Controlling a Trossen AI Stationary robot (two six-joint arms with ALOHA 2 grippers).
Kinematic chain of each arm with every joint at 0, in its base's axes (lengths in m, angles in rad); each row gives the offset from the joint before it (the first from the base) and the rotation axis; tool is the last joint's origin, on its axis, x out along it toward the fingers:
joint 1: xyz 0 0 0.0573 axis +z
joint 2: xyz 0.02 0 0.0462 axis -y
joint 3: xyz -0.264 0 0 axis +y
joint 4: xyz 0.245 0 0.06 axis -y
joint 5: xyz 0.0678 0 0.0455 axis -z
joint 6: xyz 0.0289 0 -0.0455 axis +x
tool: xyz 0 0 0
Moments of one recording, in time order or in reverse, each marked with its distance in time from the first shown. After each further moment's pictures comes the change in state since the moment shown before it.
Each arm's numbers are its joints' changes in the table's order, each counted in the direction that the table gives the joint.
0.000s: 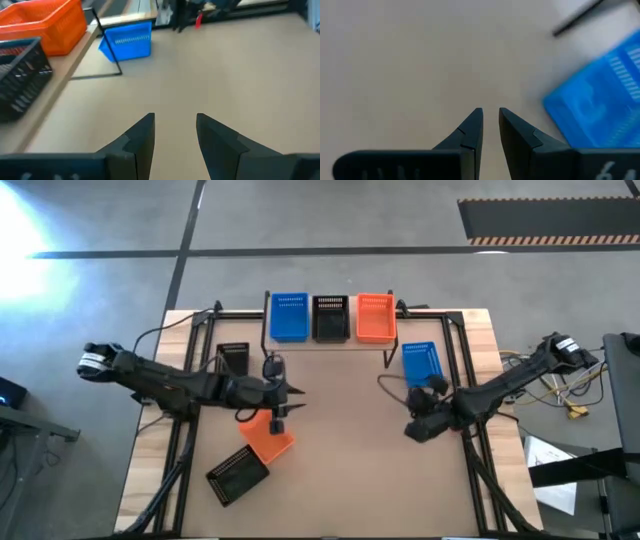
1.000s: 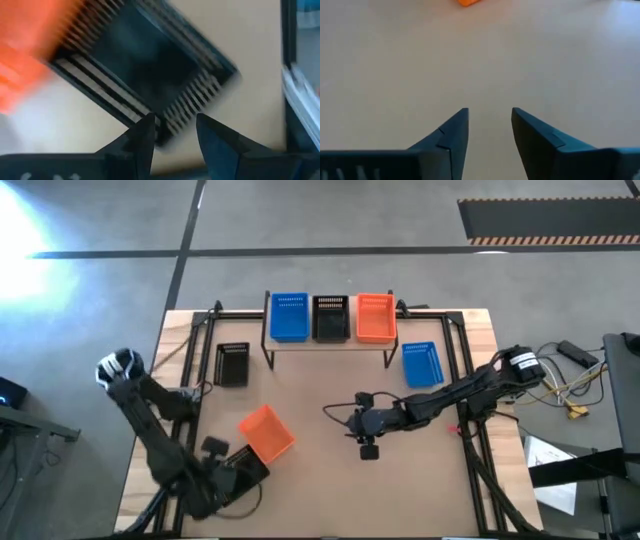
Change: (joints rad) left arm -0.799 -0.284 -0.425 -1.164 0.265 -0.784; right arm -0.176 -0.482 -0.113 0.971 -0.299 -0.772
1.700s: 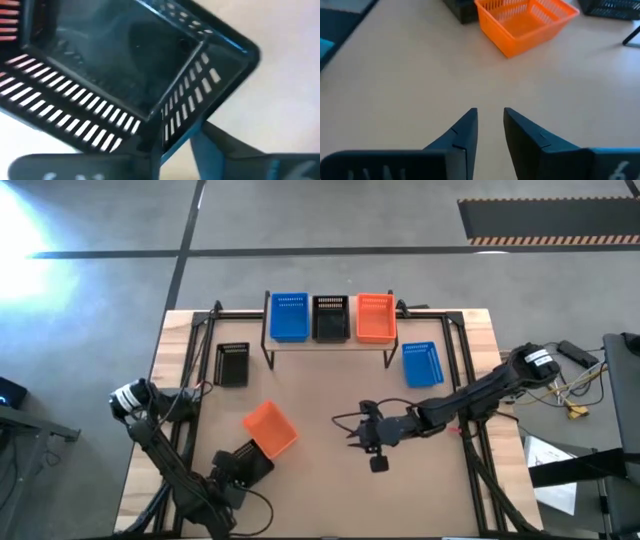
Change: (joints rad) left arm -0.027 -0.286 -0.026 0.025 -0.013 0.084; right arm 0.118 0.120 0.001 0.025 0.008 0.018
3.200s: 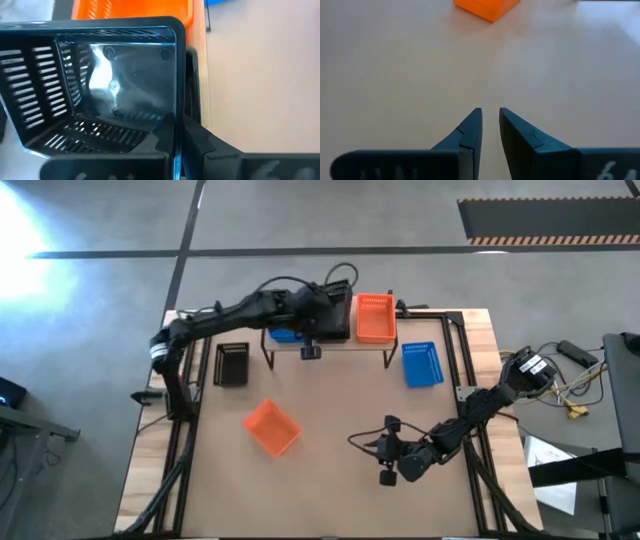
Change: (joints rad) left arm 1.305 -0.029 -0.665 0.197 -0.100 1.125; right arm 0.266 -0.078 0.164 0.109 0.443 0.368
